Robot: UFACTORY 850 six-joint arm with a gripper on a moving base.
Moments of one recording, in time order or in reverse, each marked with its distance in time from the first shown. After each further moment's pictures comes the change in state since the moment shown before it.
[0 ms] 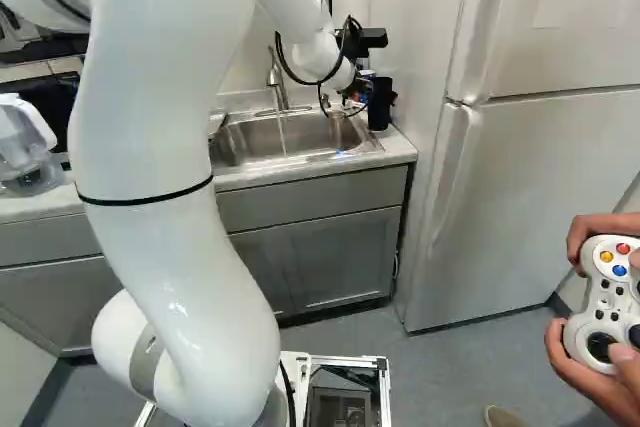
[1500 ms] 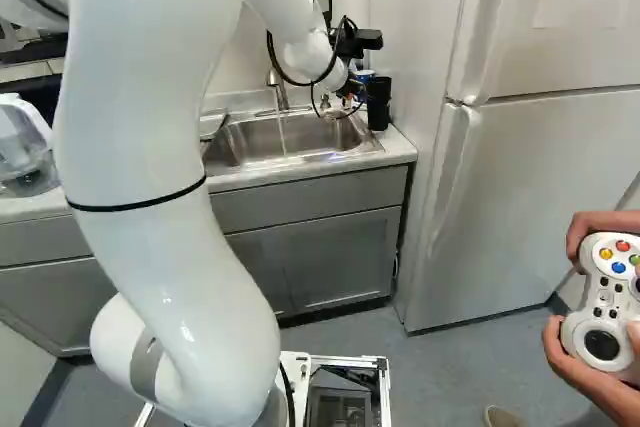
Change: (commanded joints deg) arm 1.5 2.0 2.3 0.0 0.0 3.9
